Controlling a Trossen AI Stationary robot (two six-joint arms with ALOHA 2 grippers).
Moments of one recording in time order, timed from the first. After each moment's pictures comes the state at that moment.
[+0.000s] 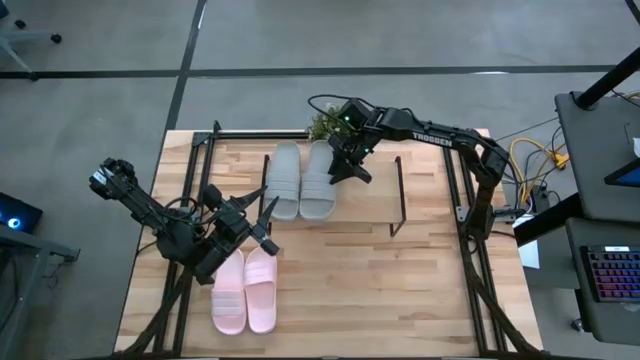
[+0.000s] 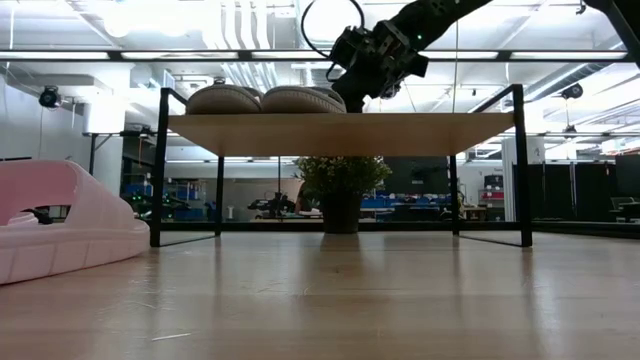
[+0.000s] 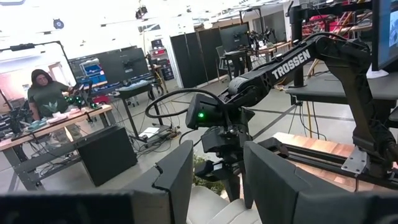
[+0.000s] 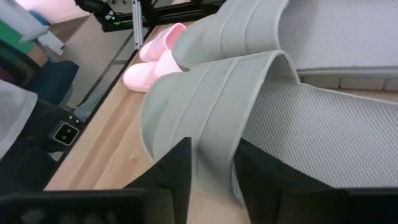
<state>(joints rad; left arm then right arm) -0.64 1.31 1.17 0.57 -1.51 0.58 -0.50 1.86 1.59 -0.72 -0.94 -0.45</state>
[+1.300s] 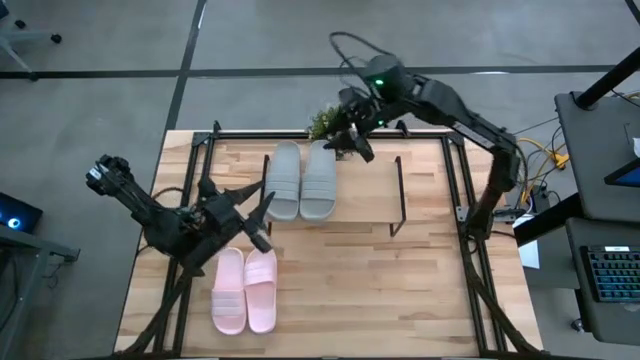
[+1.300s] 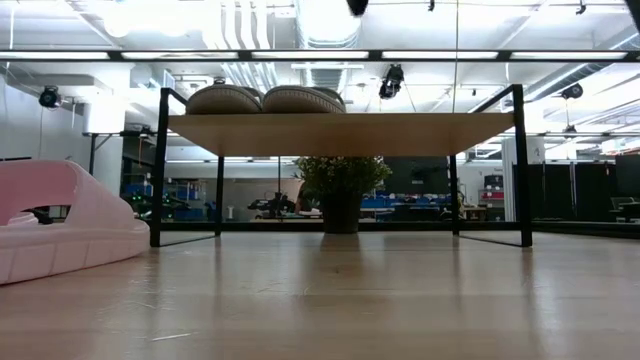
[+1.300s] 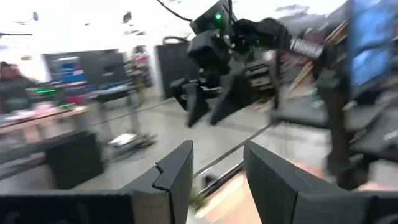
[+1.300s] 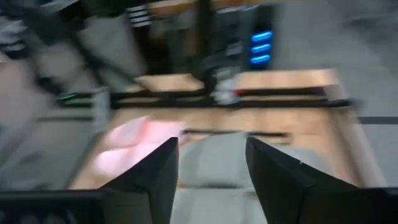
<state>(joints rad) -0.64 1.24 1.17 0.57 -1.40 0.51 -0.39 1.75 2.12 -0.88 -0.60 -0.14</state>
